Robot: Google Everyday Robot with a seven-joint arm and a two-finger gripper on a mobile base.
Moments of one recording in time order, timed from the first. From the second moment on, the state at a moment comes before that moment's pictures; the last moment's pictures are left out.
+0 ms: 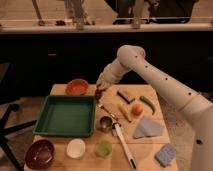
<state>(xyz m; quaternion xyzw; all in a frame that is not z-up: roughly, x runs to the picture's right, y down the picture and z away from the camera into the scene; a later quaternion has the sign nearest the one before) -0.023 -0.016 0.760 -0.20 -0.34 -0.12 0.91</state>
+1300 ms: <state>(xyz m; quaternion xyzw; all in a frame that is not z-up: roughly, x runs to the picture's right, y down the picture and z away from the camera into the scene) -0.132 0.065 0.750 -0.27 -0.38 -0.21 0.86</state>
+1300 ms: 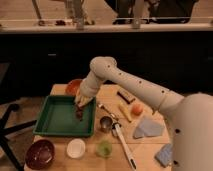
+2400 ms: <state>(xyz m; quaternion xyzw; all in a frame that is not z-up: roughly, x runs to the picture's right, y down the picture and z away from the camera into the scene) -0.130 0.066 0.751 -0.27 -0.38 -0.21 0.86</state>
